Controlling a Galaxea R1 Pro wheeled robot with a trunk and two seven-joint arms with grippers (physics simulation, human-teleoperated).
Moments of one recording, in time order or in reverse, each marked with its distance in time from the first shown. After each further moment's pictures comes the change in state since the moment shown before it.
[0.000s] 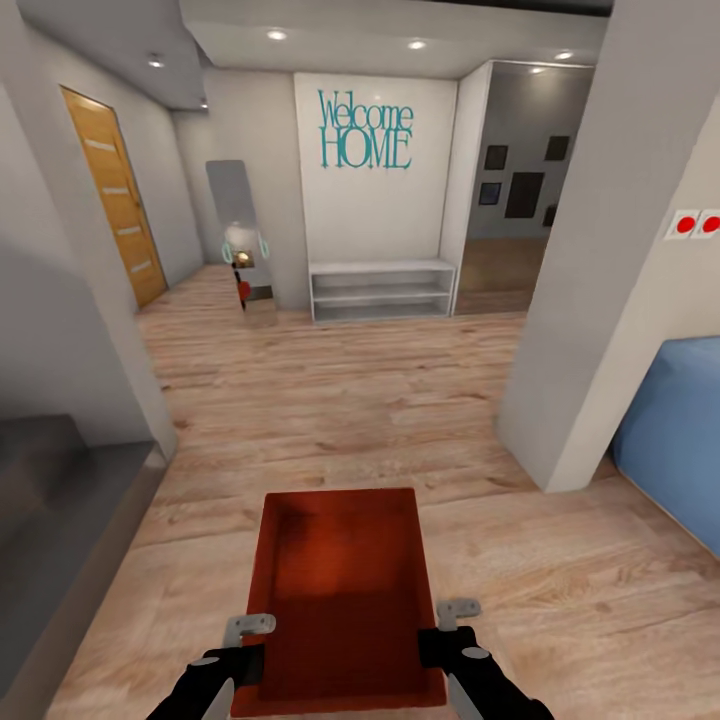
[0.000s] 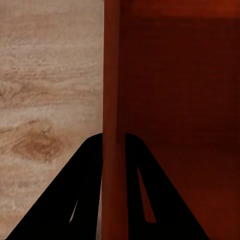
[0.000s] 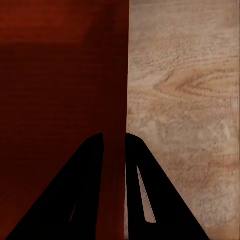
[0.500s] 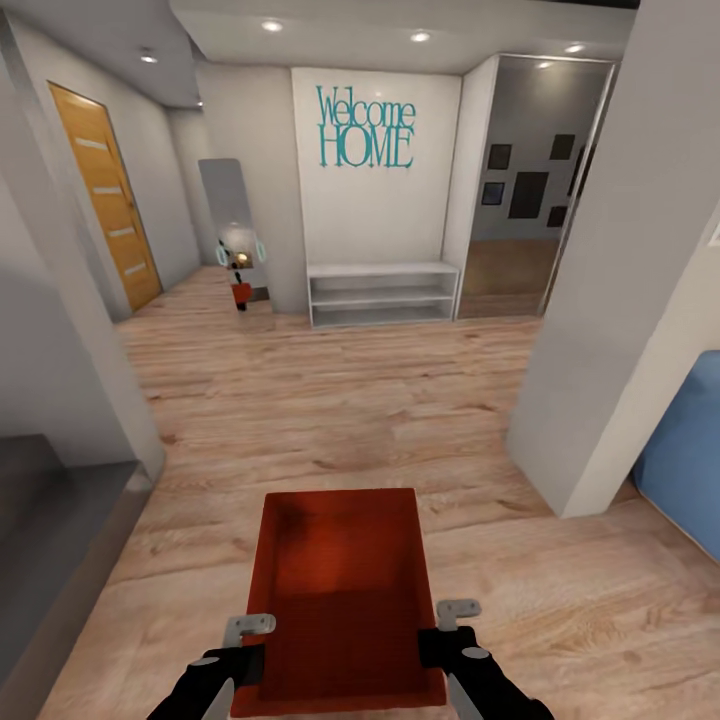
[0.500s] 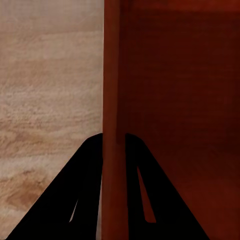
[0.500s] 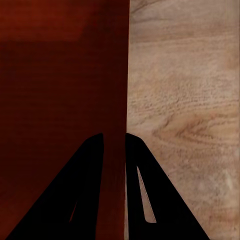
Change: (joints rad) left arm 0.000 0.000 0.000 0.000 0.000 0.000 0.000; right arm 0.000 0.000 0.000 0.000 0.000 0.000 0.000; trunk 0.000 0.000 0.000
